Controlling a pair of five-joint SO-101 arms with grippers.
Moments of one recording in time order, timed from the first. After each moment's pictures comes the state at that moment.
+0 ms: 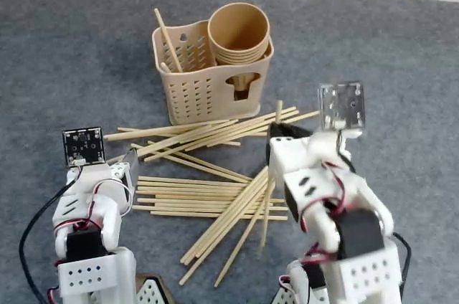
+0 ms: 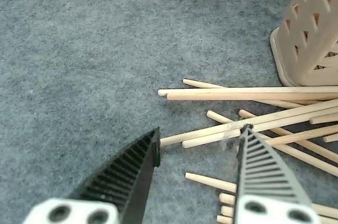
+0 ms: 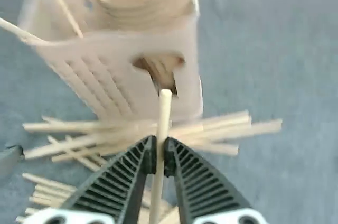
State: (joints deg) left arm -17.4 -92.2 90.2 48.0 1.8; right arm -20.2 -69.3 43.2 61.6 -3.7
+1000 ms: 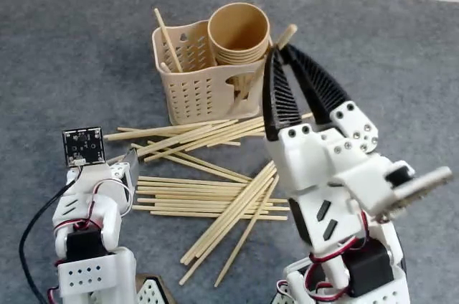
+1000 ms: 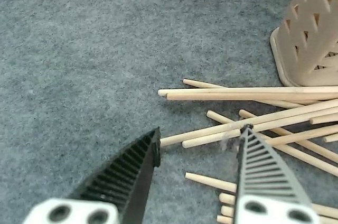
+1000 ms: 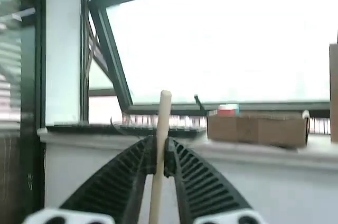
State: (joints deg) left arm -17.4 -92.2 90.2 48.0 1.8; right arm -27.2 -73.8 43.0 10.6 -0.8
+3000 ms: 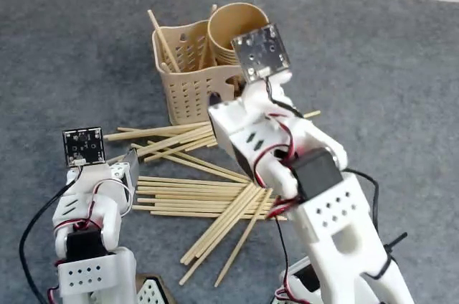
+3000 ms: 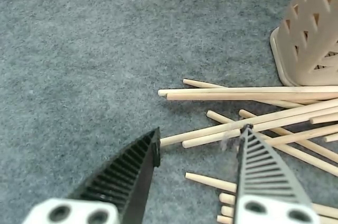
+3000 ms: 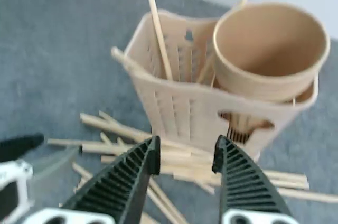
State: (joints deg) left arm -17.4 -92.2 90.2 48.0 1.6; right arm -34.8 -40.8 20.2 61.5 -0.8
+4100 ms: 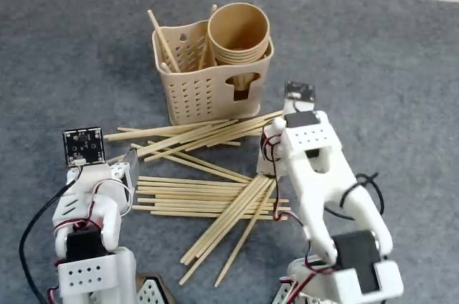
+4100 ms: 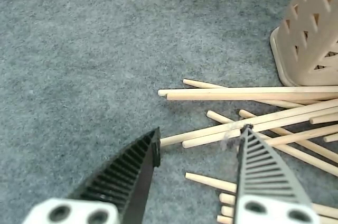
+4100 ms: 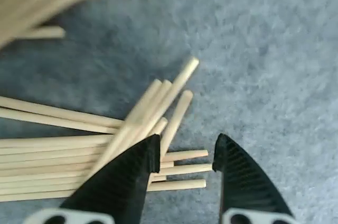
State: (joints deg) left arm -17.4 -92.2 90.2 48.0 1.6; right arm -17.6 -7.7 33.5 69.3 -17.3
